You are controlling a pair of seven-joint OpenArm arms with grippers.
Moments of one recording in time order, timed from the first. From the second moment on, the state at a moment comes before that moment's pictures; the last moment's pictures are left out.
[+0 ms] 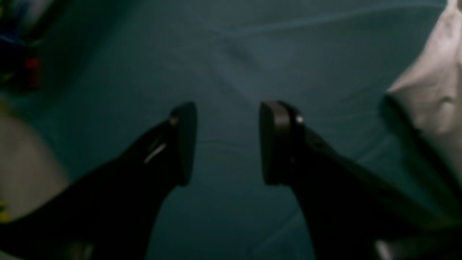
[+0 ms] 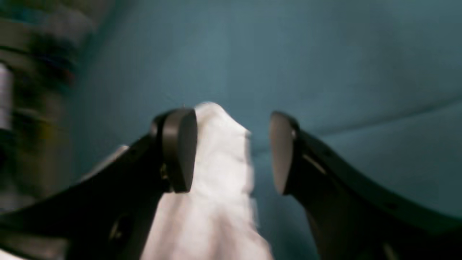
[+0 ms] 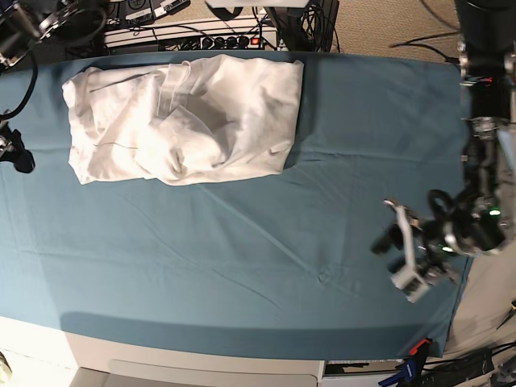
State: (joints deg) left arm -21.7 -31.5 1.7 97.8 -40.3 -36.1 64.5; right arm 3.5 39.4 56.7 54.4 72.5 38.7 -78.2
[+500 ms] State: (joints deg) left arm -20.0 -41.8 -19.5 98.8 -40.2 -33.4 63.8; right arm 0.7 41.3 40.0 37.2 82.1 39.8 -77.2
